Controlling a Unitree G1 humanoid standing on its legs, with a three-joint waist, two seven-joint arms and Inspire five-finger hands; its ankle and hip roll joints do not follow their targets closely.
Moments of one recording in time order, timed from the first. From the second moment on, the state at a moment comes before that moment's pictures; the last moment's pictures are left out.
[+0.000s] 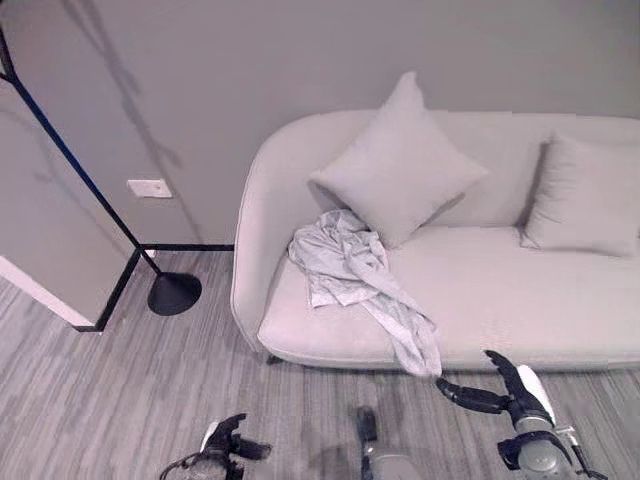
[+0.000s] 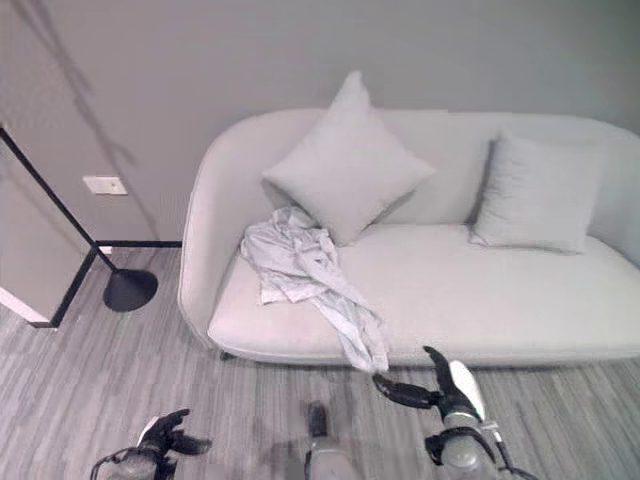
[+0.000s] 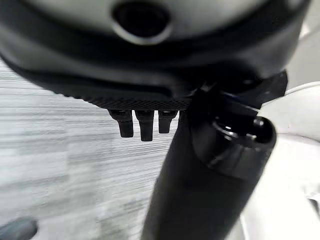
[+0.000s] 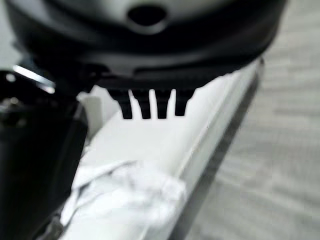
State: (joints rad) left arm -0.04 0.19 -0.15 1.27 -0.08 -0.15 0.10; right arm 0.18 -0.52 0.00 0.47 -0.19 -0.01 -0.22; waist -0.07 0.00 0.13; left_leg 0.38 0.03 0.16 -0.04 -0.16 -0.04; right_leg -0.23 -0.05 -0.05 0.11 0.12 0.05
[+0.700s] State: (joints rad) left arm -0.02 0.16 -0.28 1.23 0.01 -0.15 0.09; right arm 0.12 -0.50 -0.02 0.66 -0.12 -0.01 -0.31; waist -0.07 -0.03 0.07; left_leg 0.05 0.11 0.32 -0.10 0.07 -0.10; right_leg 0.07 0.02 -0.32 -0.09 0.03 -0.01
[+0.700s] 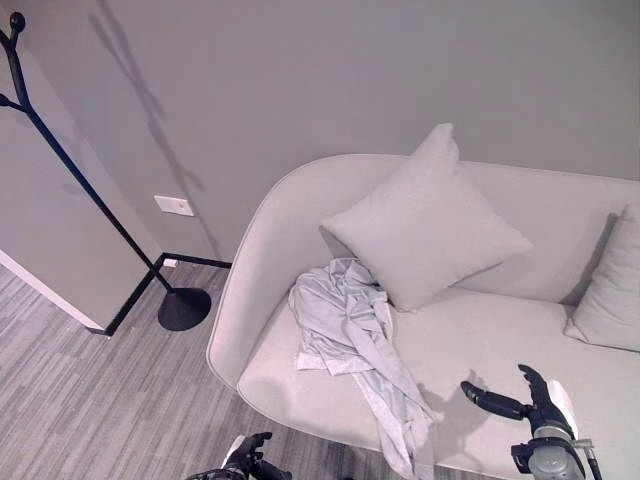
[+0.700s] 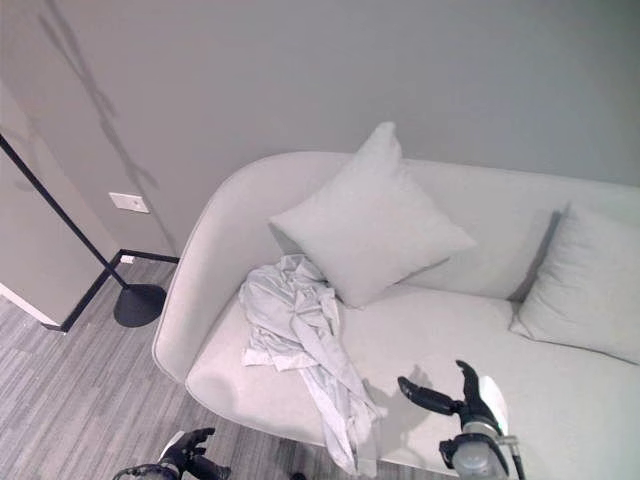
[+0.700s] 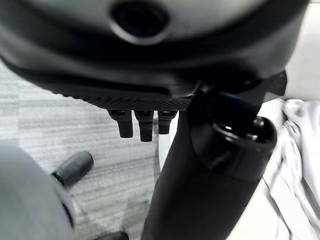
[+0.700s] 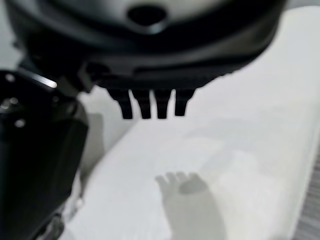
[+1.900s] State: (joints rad) left arm -0.19 0.26 -0.56 1.04 0.05 -0.24 0.21; right arm -0.80 -0.57 0.40 1.29 0.09 -0.06 -0.37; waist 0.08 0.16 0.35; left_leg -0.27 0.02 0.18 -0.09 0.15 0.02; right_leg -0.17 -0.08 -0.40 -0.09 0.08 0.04
